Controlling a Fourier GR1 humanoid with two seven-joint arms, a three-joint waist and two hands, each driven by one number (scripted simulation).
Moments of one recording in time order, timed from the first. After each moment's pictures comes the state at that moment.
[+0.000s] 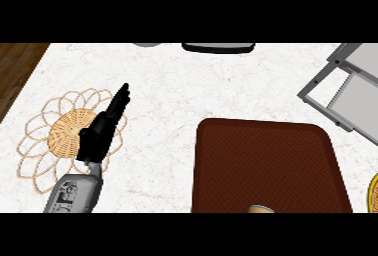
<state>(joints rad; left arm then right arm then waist) -0.21 0.05 -0.03 -1.45 -0.17 -0.04 0.04 -1.20 -1.17 -0.44 -0.08 -0.09 0.48 -0.41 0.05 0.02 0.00</state>
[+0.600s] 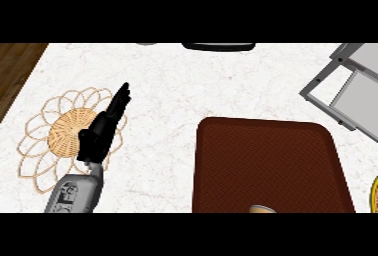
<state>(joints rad) -0.21 0.05 -0.03 -1.46 -0.17 -0.04 0.03 -1.09 -1.35 -0.43 -0.04 -0.08 0.59 -0.25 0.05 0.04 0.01</state>
